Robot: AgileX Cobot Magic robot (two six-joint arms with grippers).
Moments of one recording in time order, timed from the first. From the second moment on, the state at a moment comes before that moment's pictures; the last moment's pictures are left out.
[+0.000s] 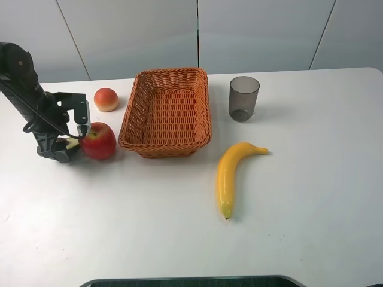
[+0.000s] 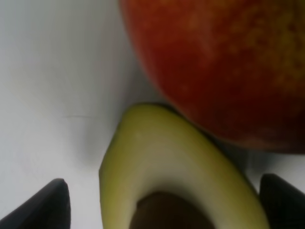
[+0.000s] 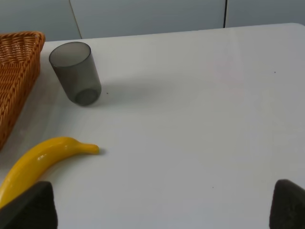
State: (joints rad) left arm -0.06 2.00 -1.09 0.09 0.64 1.08; right arm 0.06 0.00 -0.51 0.01 1.10 0.09
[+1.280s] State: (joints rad) left arm -0.08 2.04 -1.09 0.05 0.64 1.08; right arm 0.06 0.00 -0.51 0.01 1.10 0.08
